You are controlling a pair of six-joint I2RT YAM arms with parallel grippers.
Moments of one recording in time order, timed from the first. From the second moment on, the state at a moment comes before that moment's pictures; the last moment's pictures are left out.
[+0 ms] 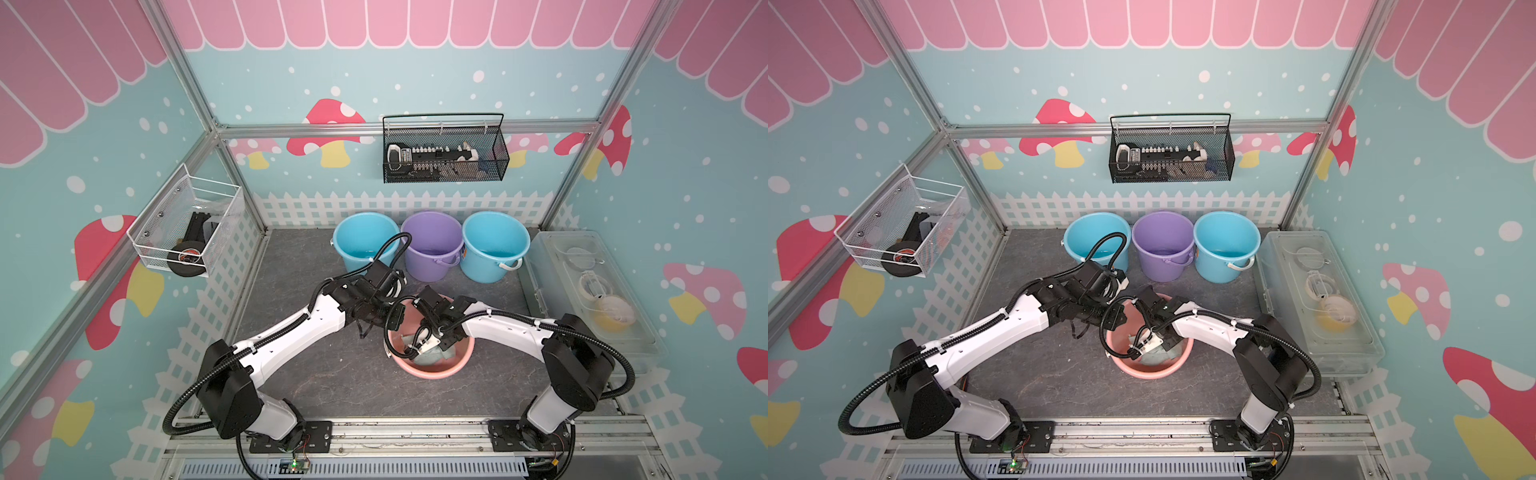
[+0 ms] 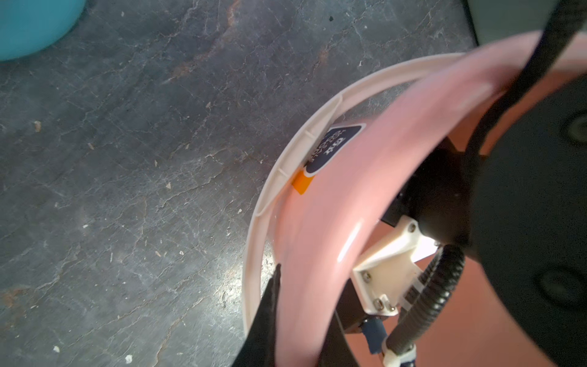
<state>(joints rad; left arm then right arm) -0.74 1.48 1.26 -0.84 0.17 -0.35 0.81 1.66 1.08 -0.78 0.17 -1.42</state>
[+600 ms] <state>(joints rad) -0.76 1.49 1.26 -0.84 0.14 -0.39 0.80 1.69 1.10 -0.97 -0.29 -1.27</state>
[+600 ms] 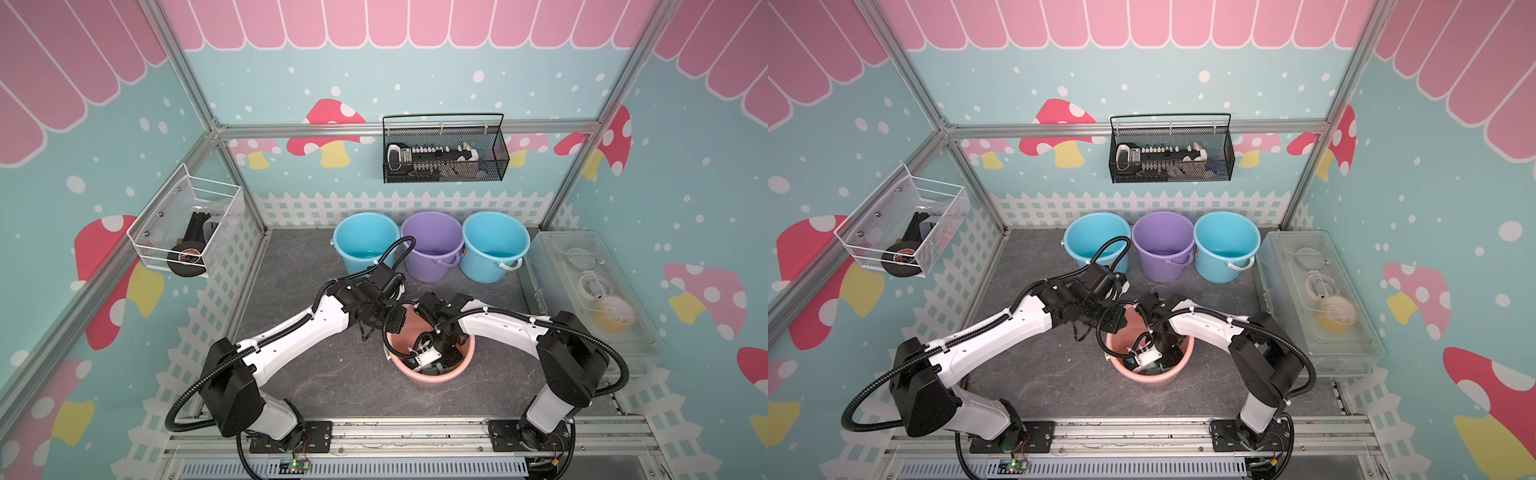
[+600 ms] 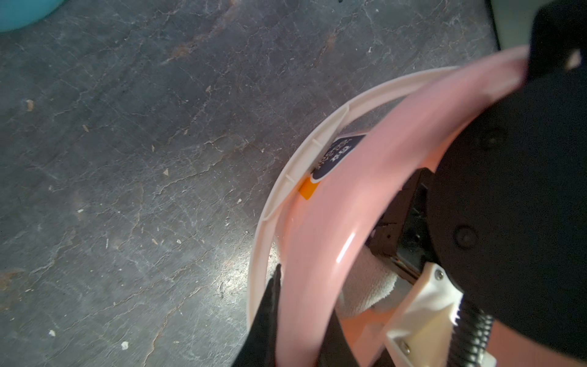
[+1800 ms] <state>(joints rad) -0.74 1.48 1.25 -0.79 0.04 -0.39 0.81 1.65 1.01 -0.32 0.08 -1.44</state>
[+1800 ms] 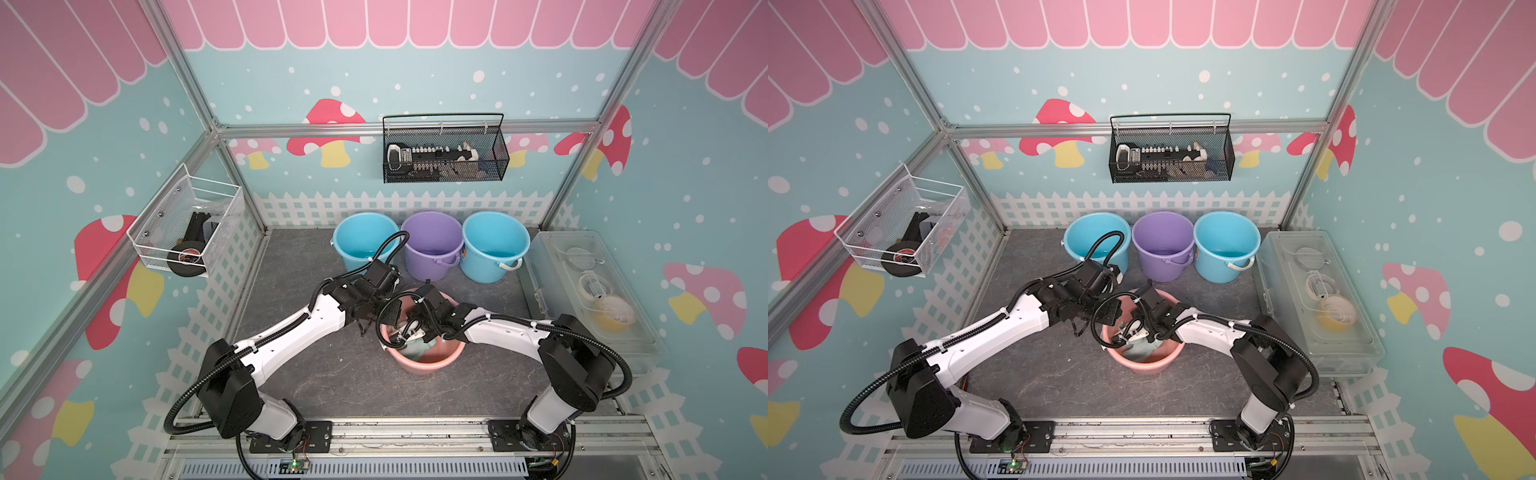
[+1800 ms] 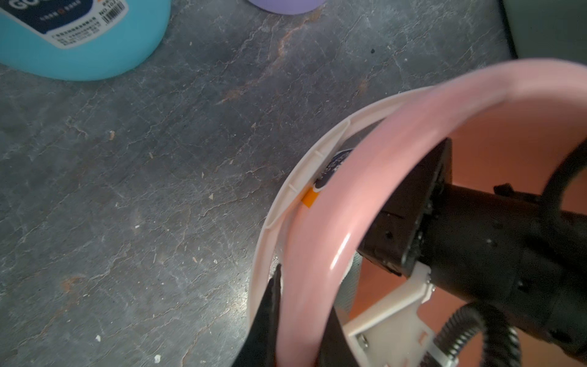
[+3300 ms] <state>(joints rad) -0.73 1.52 1.29 -0.85 0.10 -0.36 0.75 1.70 1.05 -0.54 -0.58 -1.23</state>
